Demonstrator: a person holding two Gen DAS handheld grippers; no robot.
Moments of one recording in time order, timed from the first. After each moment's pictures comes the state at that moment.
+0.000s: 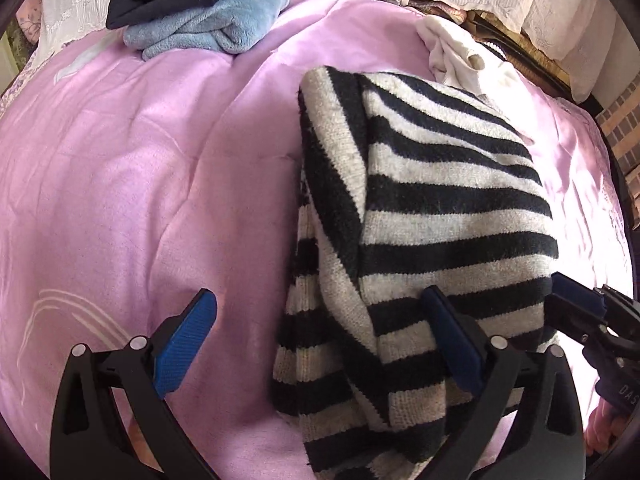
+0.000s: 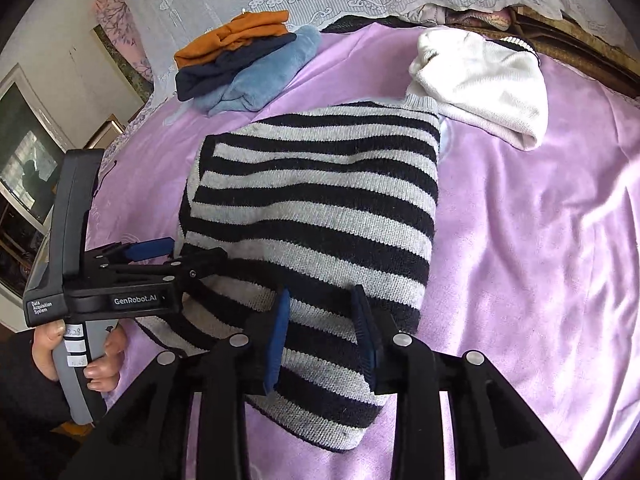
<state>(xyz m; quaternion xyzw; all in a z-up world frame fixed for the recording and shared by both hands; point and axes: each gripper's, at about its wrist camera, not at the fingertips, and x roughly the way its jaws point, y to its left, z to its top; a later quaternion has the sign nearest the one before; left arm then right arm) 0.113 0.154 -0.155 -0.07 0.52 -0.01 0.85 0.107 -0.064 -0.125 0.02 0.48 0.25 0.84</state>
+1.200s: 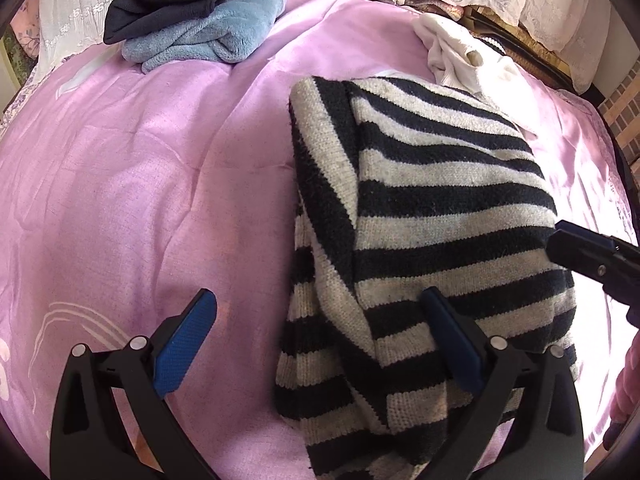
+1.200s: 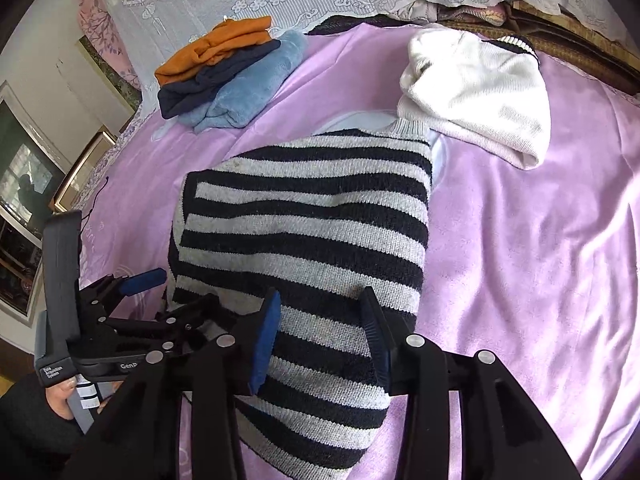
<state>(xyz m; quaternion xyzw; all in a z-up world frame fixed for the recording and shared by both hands) 0.115 0.148 -0.152 -0.05 0.52 -0.01 0.85 0.144 -0.064 -0.116 0.04 0.50 0.24 0.83</state>
